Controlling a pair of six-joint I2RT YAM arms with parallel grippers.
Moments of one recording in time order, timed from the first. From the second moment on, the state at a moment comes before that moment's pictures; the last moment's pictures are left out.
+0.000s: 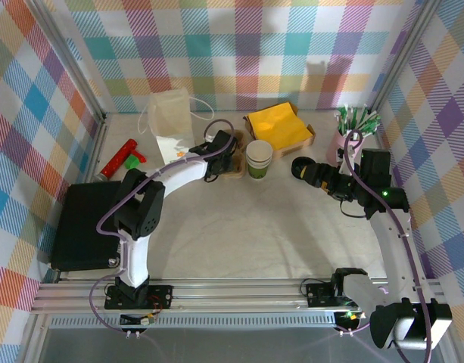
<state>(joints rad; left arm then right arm) -0.58 2.01 1.51 -0.49 -0.30 -0.65 -0.02 0.98 0.97 -0.77 -0.67 0.44</state>
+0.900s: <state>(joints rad) -0.58 2.08 1.61 -0.56 -0.31 -0.57 -0.02 0.97 0.96 -0.78 -0.67 0.44</state>
